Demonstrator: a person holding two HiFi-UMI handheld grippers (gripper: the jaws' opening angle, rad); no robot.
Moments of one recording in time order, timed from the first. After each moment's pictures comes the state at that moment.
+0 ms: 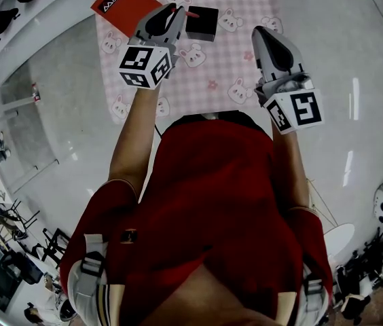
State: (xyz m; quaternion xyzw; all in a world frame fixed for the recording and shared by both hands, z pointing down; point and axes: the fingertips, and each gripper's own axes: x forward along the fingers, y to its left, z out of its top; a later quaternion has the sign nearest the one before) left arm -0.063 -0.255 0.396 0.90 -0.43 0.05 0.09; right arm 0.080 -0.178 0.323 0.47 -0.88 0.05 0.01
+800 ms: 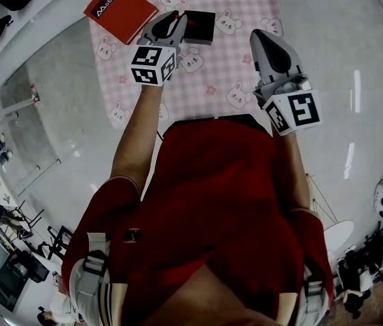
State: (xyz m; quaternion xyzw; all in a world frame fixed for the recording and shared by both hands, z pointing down) left arm -0.048 -0.285 0.476 0.89 -0.43 0.12 0.13; right arm 0.091 -0.206 0.354 0.47 -0.88 0.08 0.03
